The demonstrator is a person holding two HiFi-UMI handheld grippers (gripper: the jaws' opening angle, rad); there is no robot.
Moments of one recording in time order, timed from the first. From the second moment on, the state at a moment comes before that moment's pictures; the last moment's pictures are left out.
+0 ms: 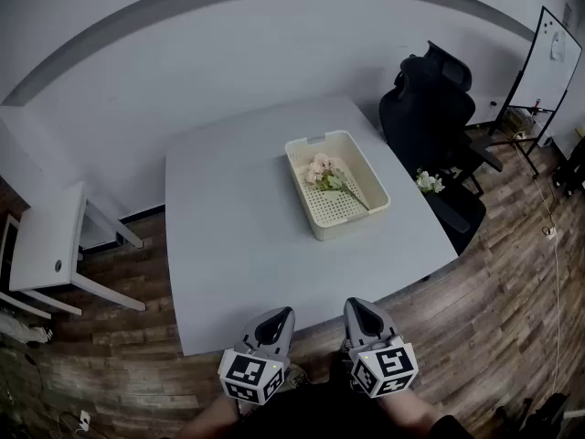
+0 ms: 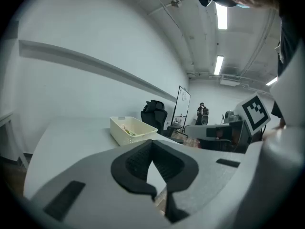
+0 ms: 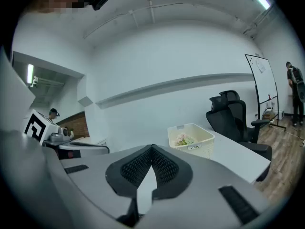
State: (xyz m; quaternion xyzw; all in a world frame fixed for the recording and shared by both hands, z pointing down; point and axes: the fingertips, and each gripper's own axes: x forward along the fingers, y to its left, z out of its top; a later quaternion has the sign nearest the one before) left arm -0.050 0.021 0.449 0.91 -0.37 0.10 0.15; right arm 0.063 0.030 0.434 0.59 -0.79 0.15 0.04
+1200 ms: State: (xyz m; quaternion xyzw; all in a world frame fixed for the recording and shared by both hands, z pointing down) left arm -0.063 0.017 0.443 0.91 -0.38 0.09 0.14; right arm 0.050 0.021 0.428 0.58 -0.80 0.15 0.03
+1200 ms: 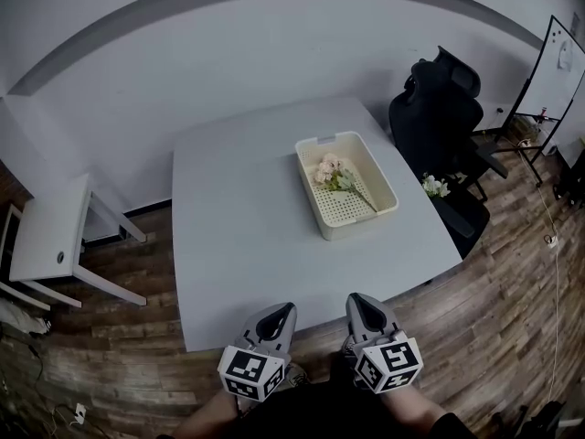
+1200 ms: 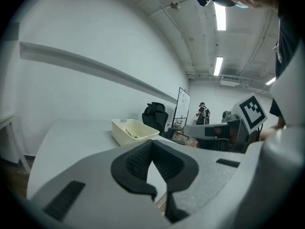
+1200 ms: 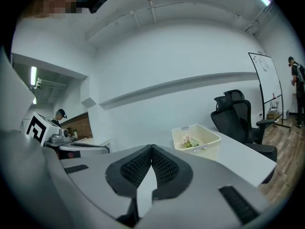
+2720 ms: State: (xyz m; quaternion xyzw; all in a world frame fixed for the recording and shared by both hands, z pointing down) left arm -0.007 -0.096 0.440 0.90 -0.41 0.08 0.14; right arm 0.129 -0.126 0.428 0.56 -0.82 0.14 0.06
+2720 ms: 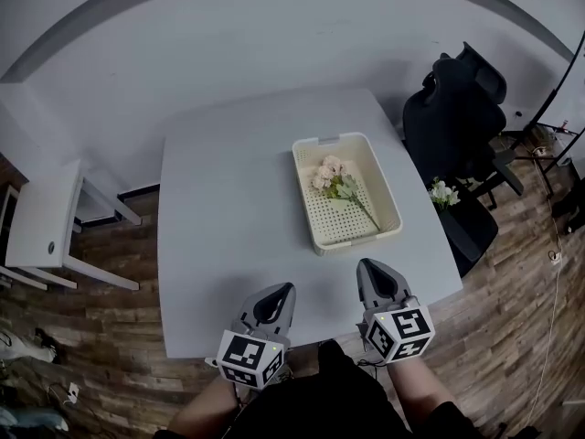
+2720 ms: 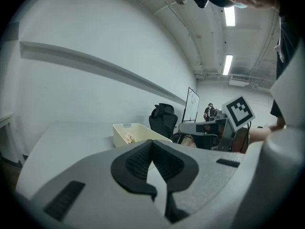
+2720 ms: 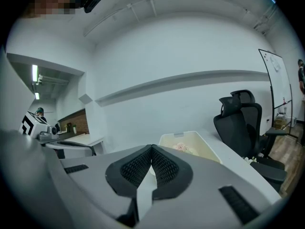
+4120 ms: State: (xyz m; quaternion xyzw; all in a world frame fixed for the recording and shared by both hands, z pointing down) left arm 0.059 -0.232 0.480 0.88 -0.44 0.11 0.17; right arm 0.186 -0.365 0.611 0.37 -0.78 0.28 0.42
